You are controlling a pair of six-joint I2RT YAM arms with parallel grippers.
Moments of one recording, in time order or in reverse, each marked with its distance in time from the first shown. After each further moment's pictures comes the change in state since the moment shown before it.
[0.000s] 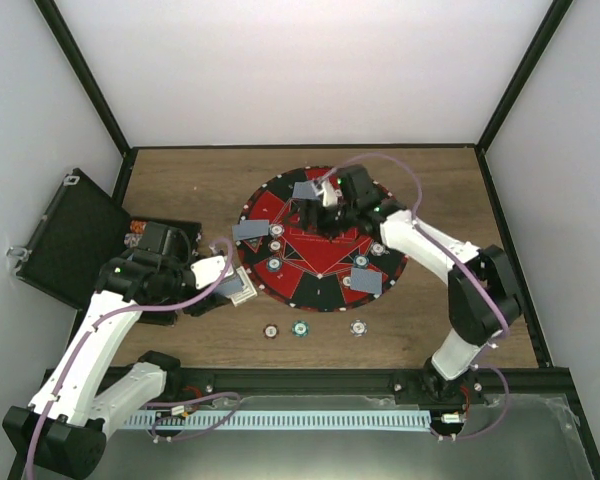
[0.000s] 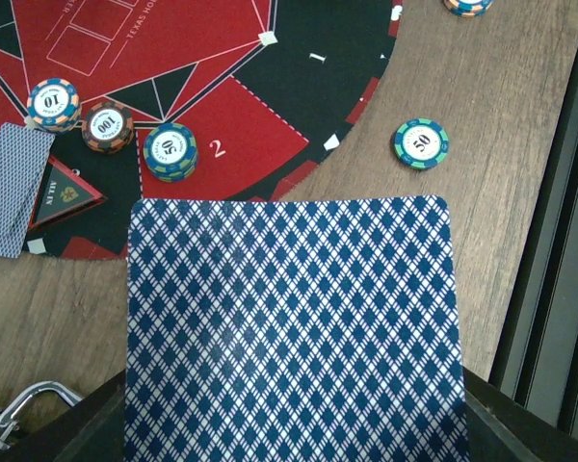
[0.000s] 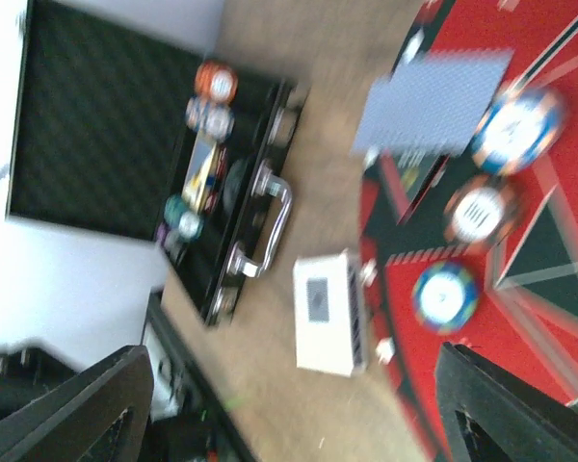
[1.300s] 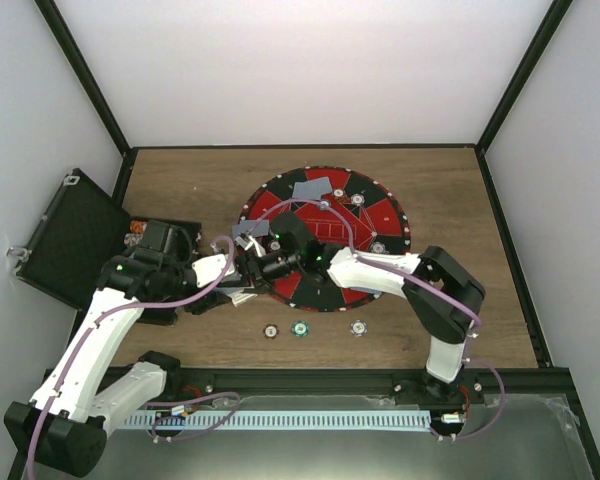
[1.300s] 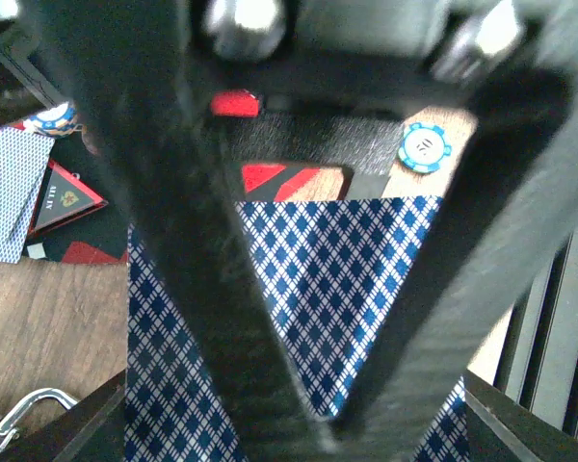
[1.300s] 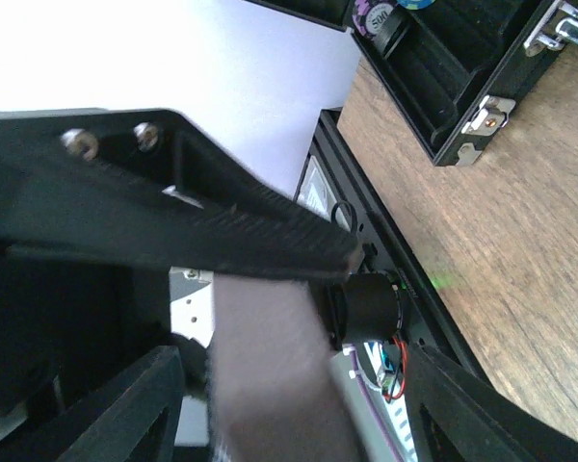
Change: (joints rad) left arm 0.000 0.018 0.000 0.018 0.006 0.001; right arm 0.445 0.089 -0.145 0.523 -0.233 0.407
